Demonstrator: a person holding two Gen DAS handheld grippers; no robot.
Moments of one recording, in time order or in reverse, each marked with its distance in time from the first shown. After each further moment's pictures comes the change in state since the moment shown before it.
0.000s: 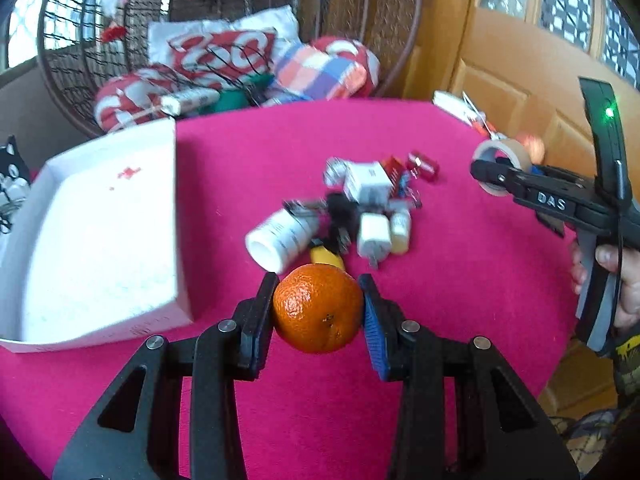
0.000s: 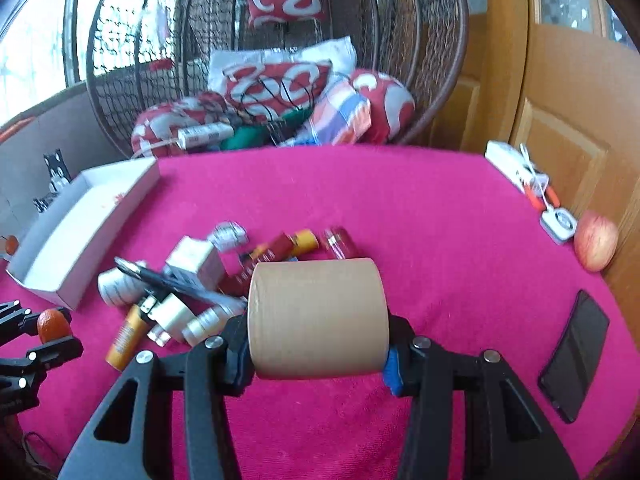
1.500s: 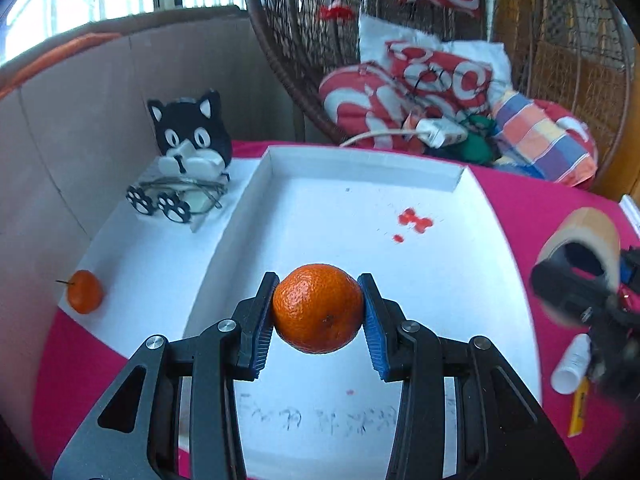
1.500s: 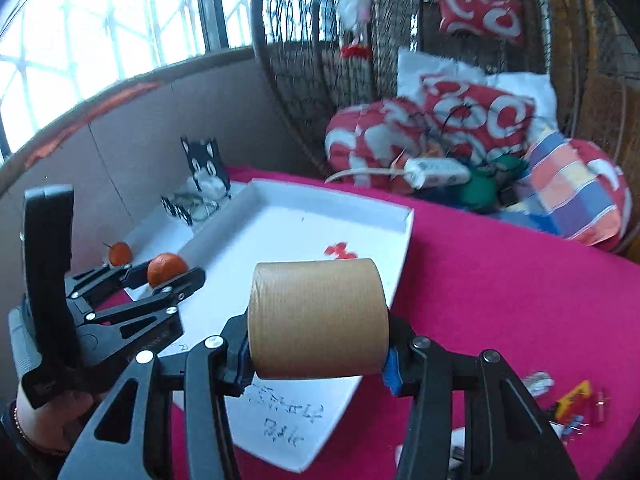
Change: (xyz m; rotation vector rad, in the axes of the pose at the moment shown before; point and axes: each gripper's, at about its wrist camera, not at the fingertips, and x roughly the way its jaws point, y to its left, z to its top) left arm 0.004 0.230 0.037 -0.318 0.005 0.486; right arm 0.073 0.255 0.085 -0.235 0.071 0.414
